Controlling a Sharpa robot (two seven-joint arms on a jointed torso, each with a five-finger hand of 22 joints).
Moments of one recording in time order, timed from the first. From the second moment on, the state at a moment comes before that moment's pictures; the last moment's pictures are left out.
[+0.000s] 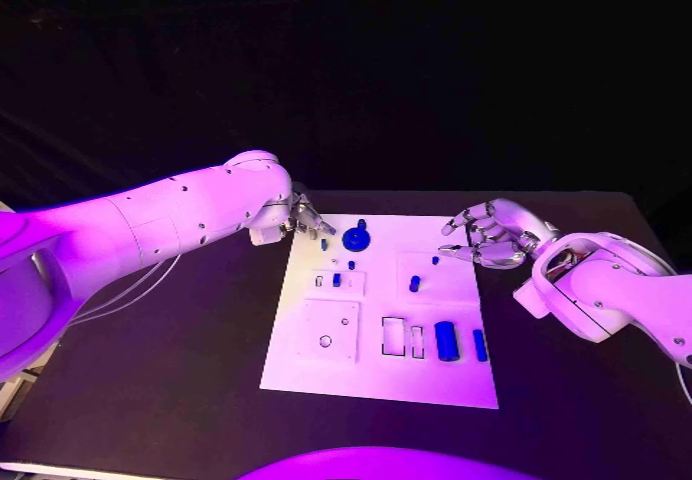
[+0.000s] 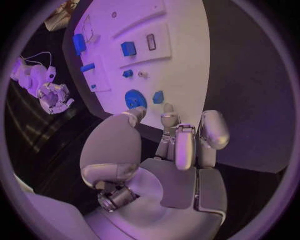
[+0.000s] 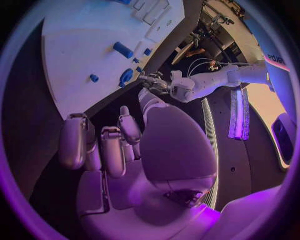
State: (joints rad) left arm 1.33 -0.57 -0.05 1.04 -1.04 0.23 -0.56; left_hand 1.02 -0.16 0.36 0.29 0.21 0.79 0.10 0.69 0.67 1.17 0.02 1.17 0.88 1.47 -0.04 1.51 1.31 0.10 1.29 0.07 1.35 1.11; right arm 1.27 -0.89 -0.14 1.62 -1.00 -0.43 -0.05; right_hand 1.38 -0.17 0.24 0.28 0.06 0.83 0.16 0.34 0.33 1.29 0.08 1.23 1.27 1.47 0.00 1.52 1.31 0.06 1.43 0.11 1.25 1.31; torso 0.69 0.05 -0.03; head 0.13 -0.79
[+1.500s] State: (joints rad) left arm 1.31 -0.54 -0.06 1.01 -1.00 0.25 -0.53; left_hand 1.15 -0.09 0.40 0.28 0.21 0.80 0.09 0.69 0.65 1.17 0.02 1.18 0.87 1.47 -0.04 1.51 1.31 0.10 1.29 0.07 1.35 1.11; right arm 1.27 -0.88 -0.14 1.62 -1.00 -0.43 -0.05; right_hand 1.38 -0.17 0.24 0.28 0.06 0.83 0.16 0.34 0.33 1.29 0.08 1.23 1.27 1.47 0.00 1.52 1.31 0.06 1.43 0.11 1.25 1.31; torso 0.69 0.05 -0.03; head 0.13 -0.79
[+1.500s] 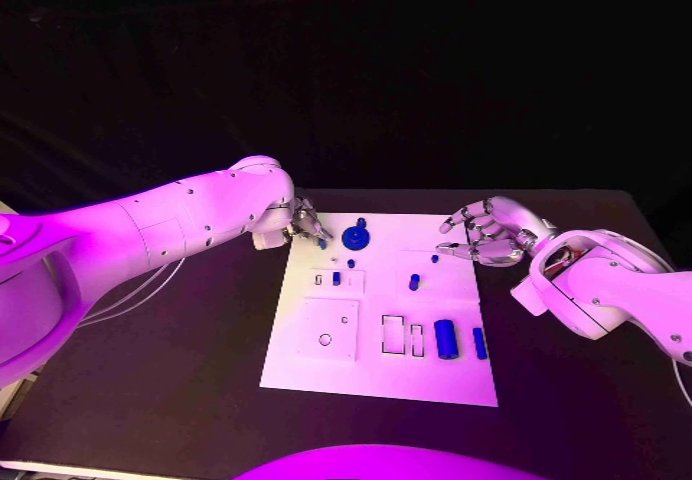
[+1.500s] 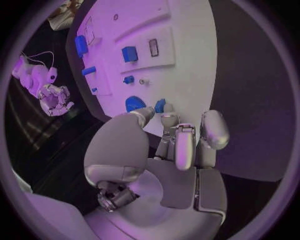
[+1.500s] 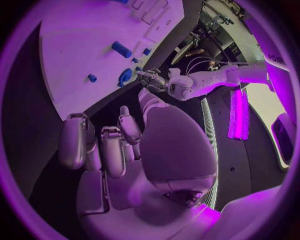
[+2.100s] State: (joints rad) left arm 1.31 -0.56 -0.06 1.02 -0.97 0.25 -0.52; left_hand 1.28 -0.10 0.60 0.26 0.20 0.80 0.09 0.73 0.64 1.17 0.01 1.18 0.86 1.47 -0.04 1.52 1.31 0.10 1.29 0.07 1.35 1.13; right arm 1.27 -0.88 -0.14 1.62 -1.00 -0.43 -0.05; right_hand 1.38 -0.17 0.24 0.28 0.06 0.83 0.16 0.34 0.33 1.29 0.08 1.23 1.27 1.47 0.00 1.52 1.31 0.06 1.43 0.11 1.25 1.31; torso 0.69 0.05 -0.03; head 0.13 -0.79
